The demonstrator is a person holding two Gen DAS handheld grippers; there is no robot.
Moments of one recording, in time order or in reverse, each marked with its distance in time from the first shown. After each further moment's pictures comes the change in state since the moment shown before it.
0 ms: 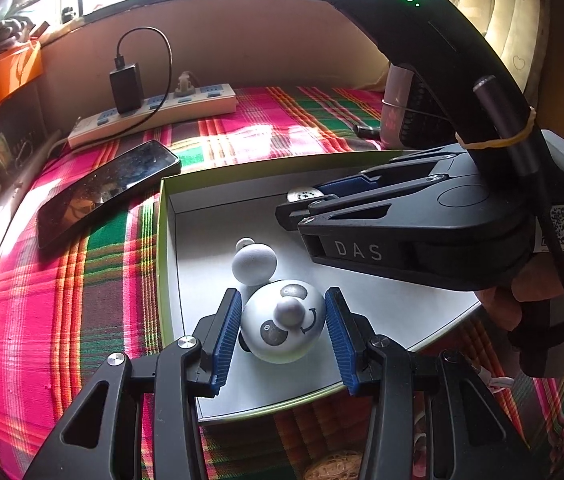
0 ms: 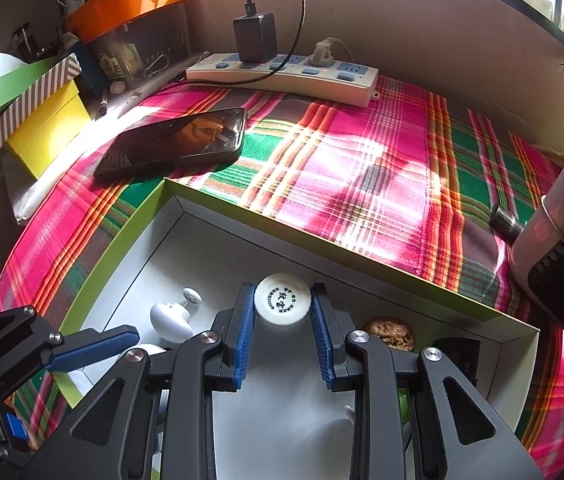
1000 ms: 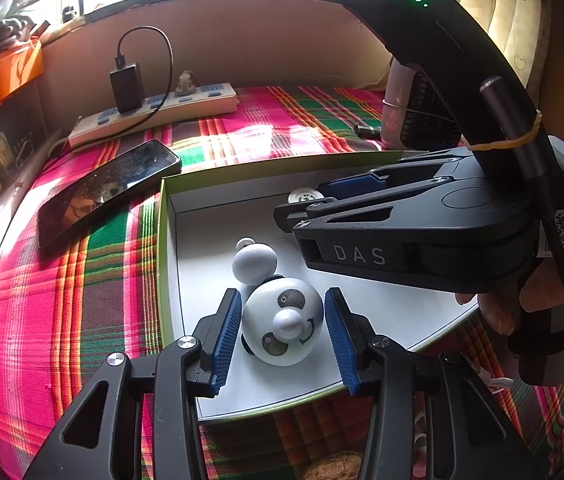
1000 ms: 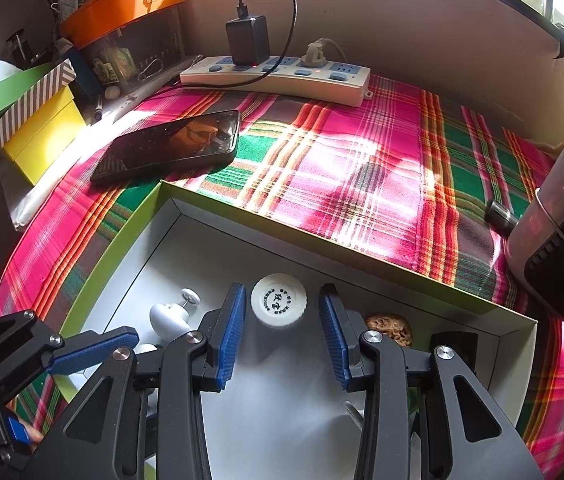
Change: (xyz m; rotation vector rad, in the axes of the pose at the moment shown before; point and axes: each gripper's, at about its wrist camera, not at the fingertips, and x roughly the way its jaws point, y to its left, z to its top) left arm 0.000 -0.001 0.002 -0.004 0.002 -0.001; right arm -0.003 -0.002 -0.001 0.034 -0.013 -0.008
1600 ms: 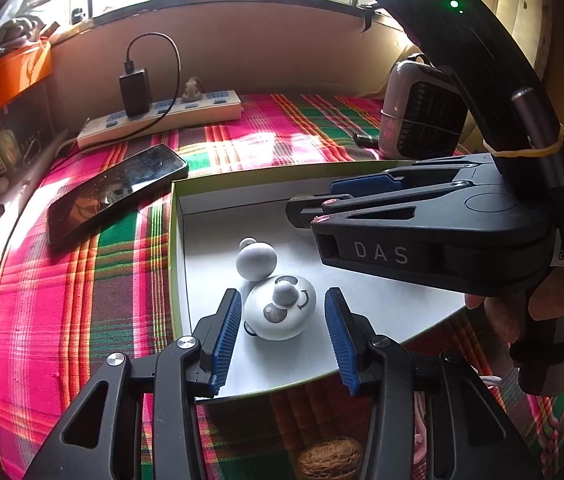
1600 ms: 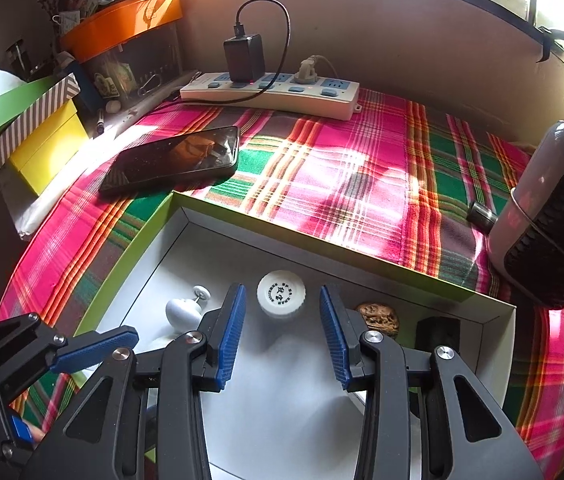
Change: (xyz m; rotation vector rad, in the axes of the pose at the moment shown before) left arm -0.015 -0.001 -0.003 -0.014 -0.024 0.002; right arm -0.021 0.004 -0.005 0.020 -0.046 -0.023
